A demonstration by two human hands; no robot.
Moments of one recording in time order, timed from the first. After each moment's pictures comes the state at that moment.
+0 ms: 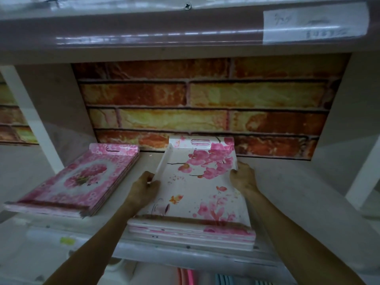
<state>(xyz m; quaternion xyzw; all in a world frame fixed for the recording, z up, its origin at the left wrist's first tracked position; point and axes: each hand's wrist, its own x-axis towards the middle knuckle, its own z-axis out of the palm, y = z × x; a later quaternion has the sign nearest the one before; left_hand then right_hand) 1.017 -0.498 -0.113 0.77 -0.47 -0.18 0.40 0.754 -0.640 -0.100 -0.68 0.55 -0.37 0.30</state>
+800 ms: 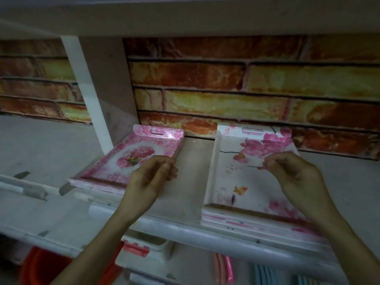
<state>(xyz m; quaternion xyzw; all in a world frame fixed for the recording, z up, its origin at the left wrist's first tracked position) 1.083 -0.372 -0.073 0.59 -0.54 -0.10 0.59 0.799 -0.520 -0.059 -0.75 0.36 -0.48 0.28</state>
